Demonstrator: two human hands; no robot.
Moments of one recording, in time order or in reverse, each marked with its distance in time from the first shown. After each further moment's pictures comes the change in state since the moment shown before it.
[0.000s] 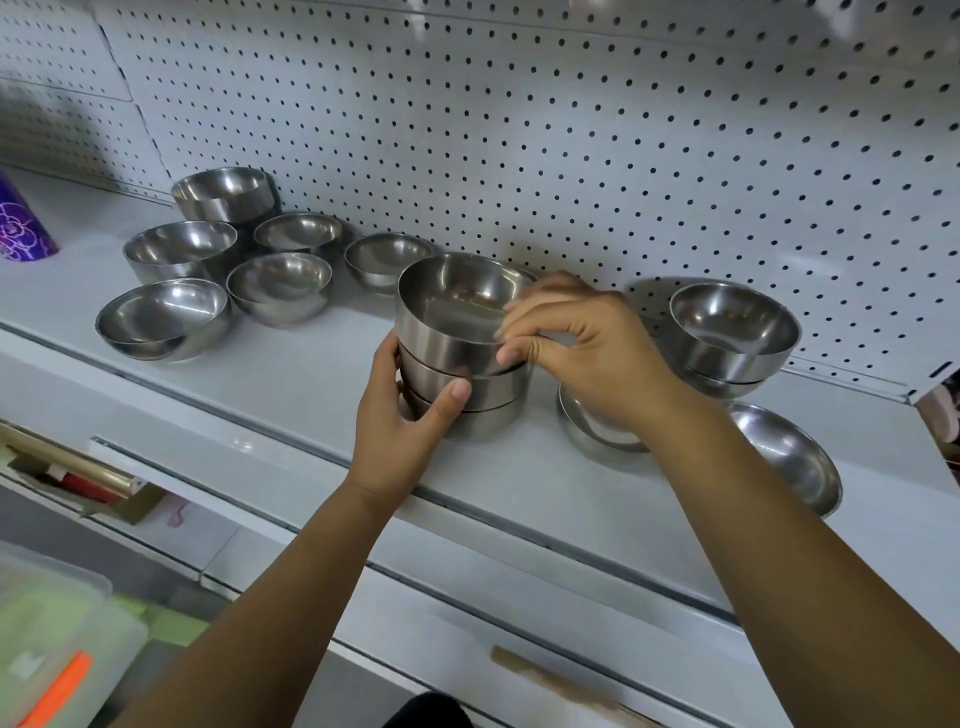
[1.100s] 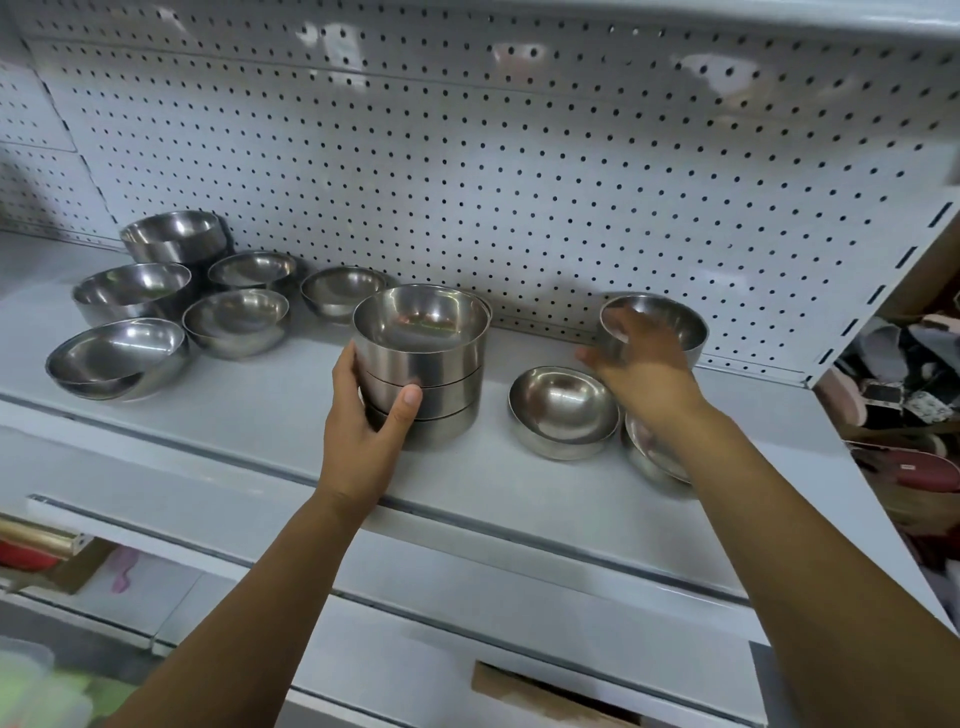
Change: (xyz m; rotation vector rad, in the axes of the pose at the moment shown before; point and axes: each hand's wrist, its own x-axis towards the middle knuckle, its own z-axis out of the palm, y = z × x) left_hand 0.001 0.001 -0.001 0.061 -0.003 -0.004; right_hand -0.057 0.044 -0.069 -0.471 0.204 0.764
